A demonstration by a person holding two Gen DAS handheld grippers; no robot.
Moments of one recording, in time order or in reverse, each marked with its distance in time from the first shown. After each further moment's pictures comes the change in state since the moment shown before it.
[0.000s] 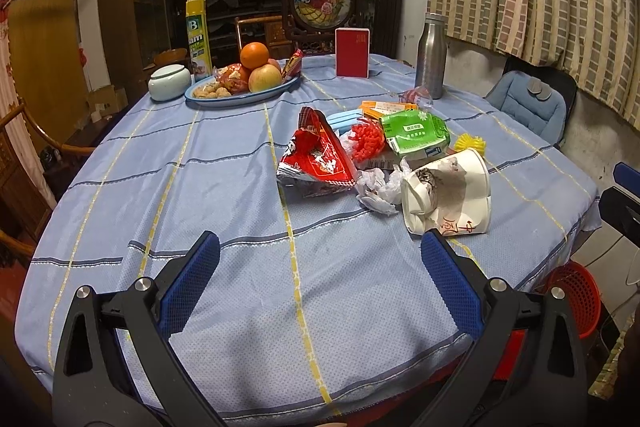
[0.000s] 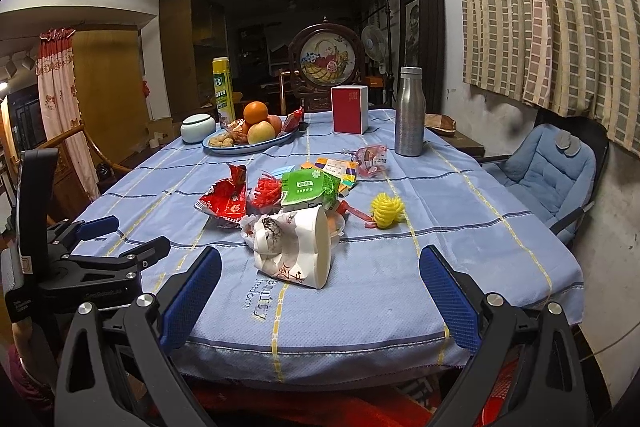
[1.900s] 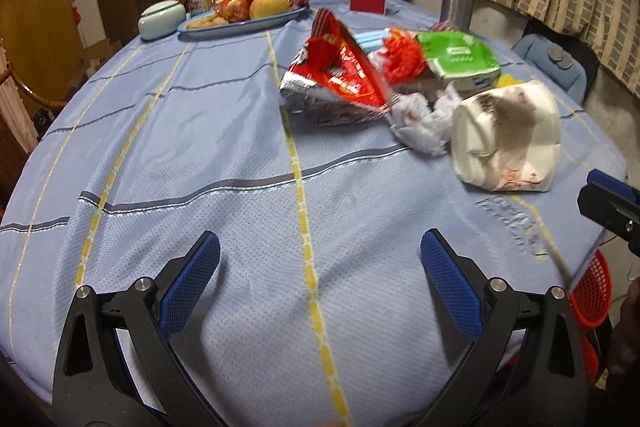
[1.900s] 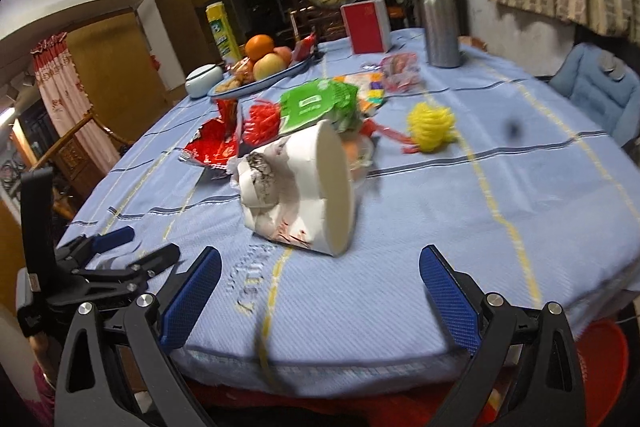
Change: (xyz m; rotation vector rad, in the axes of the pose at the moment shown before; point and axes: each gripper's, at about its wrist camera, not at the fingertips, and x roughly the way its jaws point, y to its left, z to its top) left arm 0.071 0.015 -0.026 -0.042 0.206 0.004; right arm 0.114 -0.012 -0.026 0.058 0.268 0.133
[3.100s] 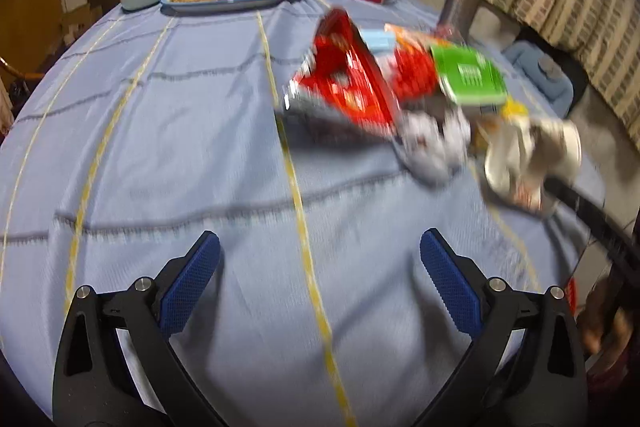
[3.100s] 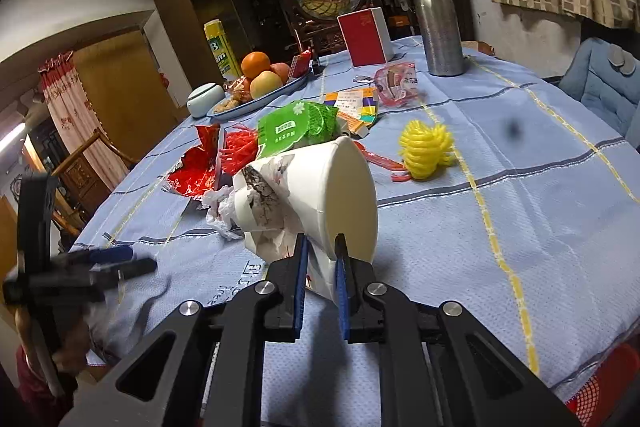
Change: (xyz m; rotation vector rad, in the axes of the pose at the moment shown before) left arm 0.014 0.022 0.047 -0.067 0.091 -0.120; right arm 0.017 -0.037 0.013 0.069 -0.069 0.083
